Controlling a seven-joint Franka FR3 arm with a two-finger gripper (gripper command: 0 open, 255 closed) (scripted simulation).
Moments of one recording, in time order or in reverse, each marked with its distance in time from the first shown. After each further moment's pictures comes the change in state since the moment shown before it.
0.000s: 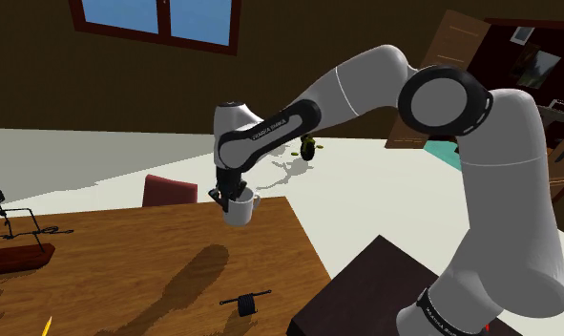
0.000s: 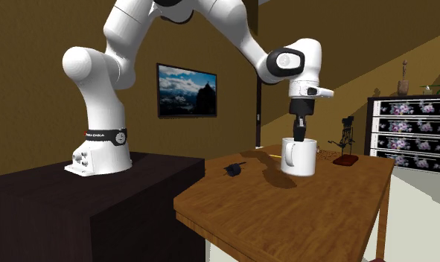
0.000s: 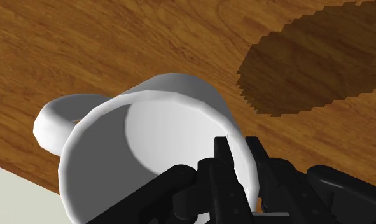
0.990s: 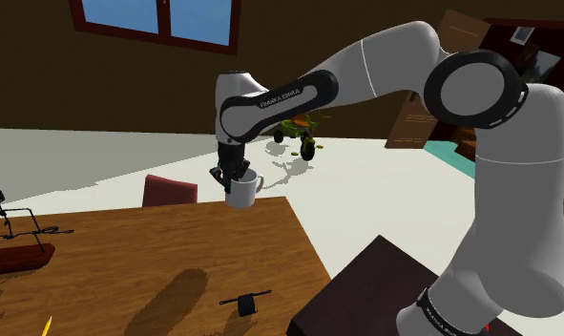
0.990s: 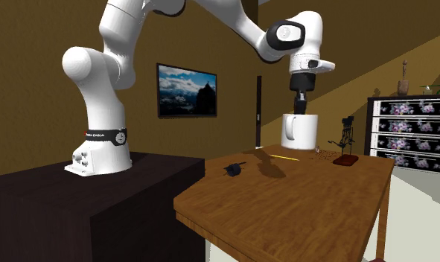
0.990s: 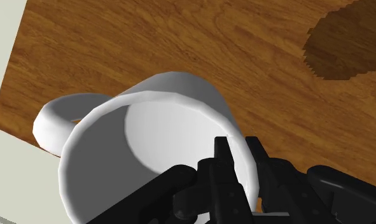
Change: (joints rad) arm -0.008 -0.119 0.011 0.029 0.018 -0.147 -0.012
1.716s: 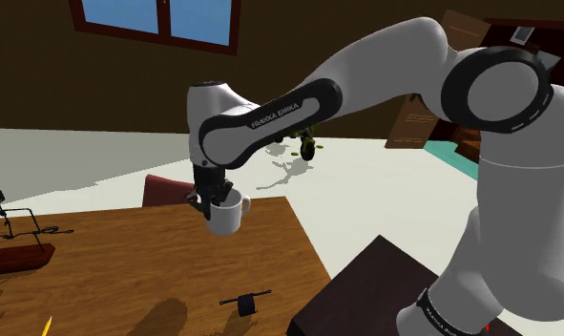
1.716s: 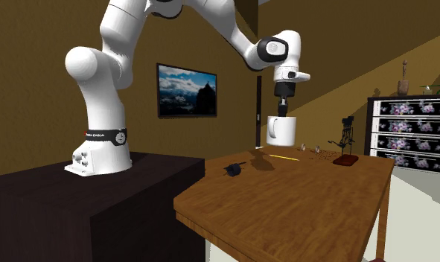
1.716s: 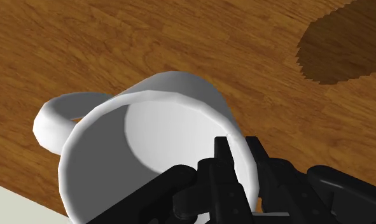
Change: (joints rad) arm 0.130 -0.022 0.051 -0.068 -0.011 0.042 0.185
